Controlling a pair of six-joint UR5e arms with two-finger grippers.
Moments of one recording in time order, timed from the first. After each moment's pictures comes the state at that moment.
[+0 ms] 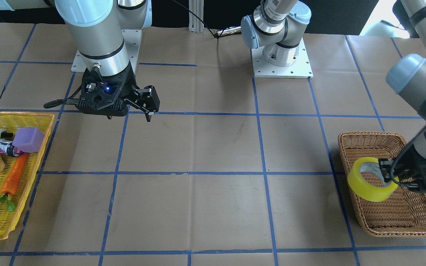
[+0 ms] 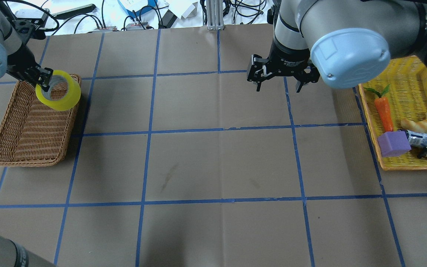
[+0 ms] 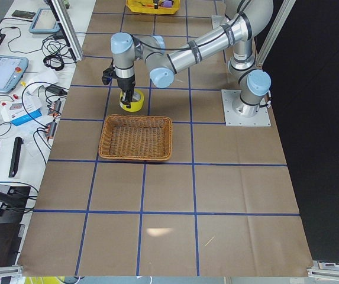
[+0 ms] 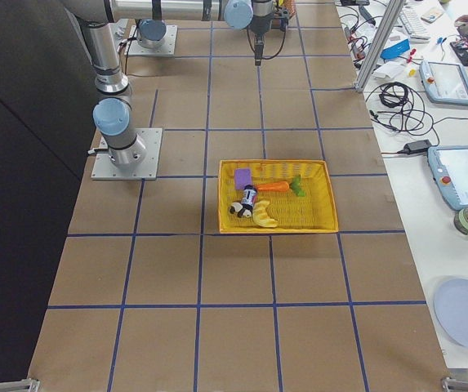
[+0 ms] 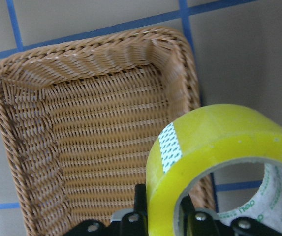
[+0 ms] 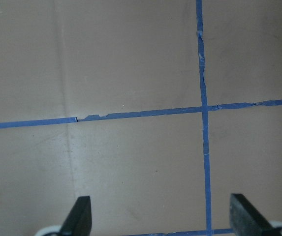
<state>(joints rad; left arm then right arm) -1.16 -1.98 -1.50 -1.14 1.71 0.58 1.73 -1.45 1.58 -1.73 -1.56 0.21</state>
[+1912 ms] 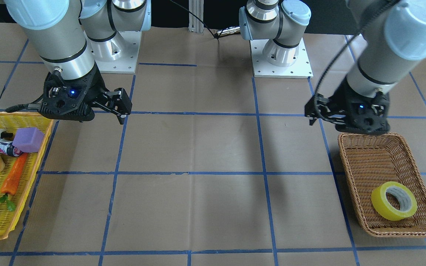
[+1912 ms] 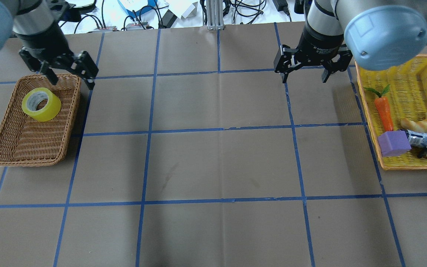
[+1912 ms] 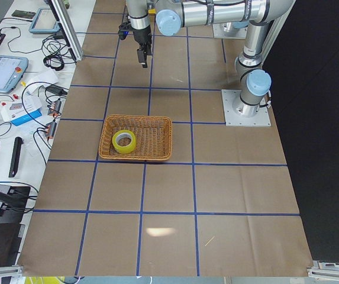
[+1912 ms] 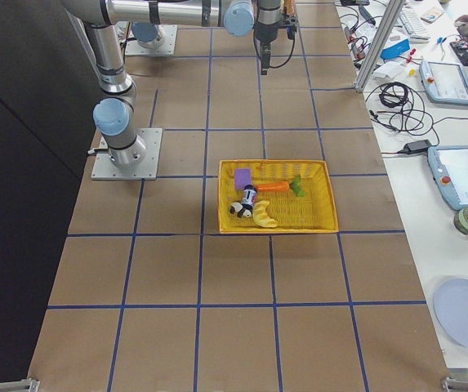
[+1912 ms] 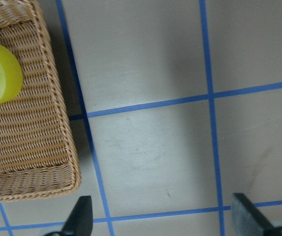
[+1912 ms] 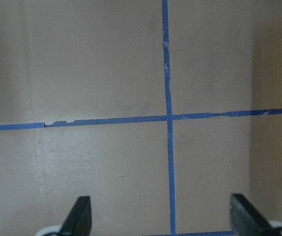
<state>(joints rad) -1.52 -1.71 -1.49 -1.59 1.68 0.16 1.64 -1.46 1.56 -1.70 -1.57 0.11</state>
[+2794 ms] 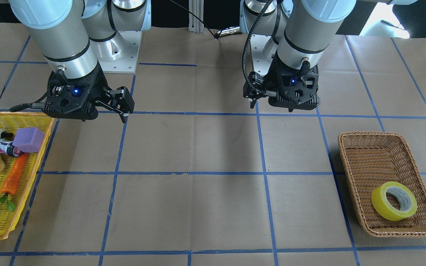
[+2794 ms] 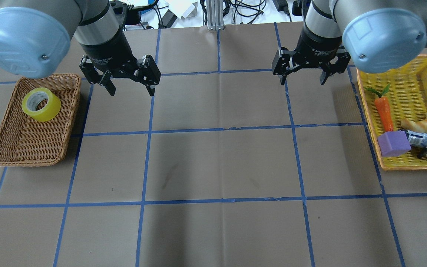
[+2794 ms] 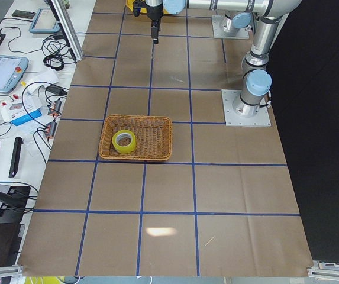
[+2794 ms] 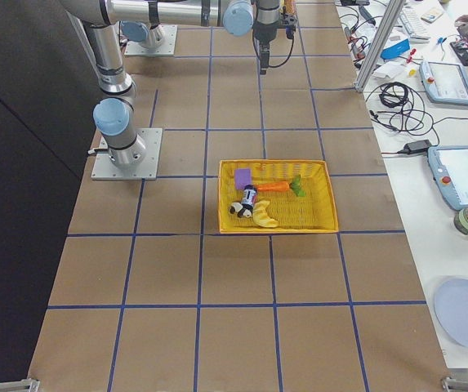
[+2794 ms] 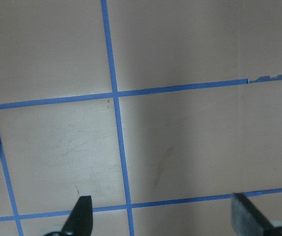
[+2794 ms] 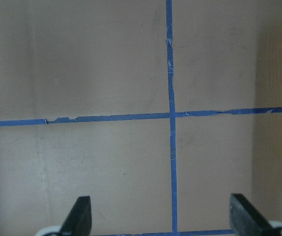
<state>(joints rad) -1.67 -1.67 -1.51 -1.59 1.55 -0.02 1.64 -1.46 1.57 -1.70 -1.57 0.11</state>
